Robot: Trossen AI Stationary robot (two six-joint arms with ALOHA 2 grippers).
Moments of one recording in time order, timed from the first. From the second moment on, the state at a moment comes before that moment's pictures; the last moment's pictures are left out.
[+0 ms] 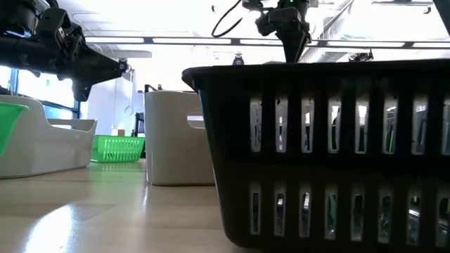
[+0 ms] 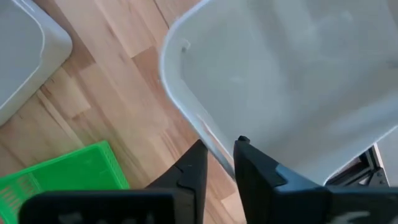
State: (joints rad) left arm 0.33 0.04 0.05 -0.08 -0.04 -0.36; right arm -0.30 1.82 1.94 -1.57 0.15 0.18
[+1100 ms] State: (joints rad) left arm 0.33 0.04 0.05 -0.08 -0.04 -0.36; right arm -0.31 1.82 1.94 -1.49 0.19 0.39
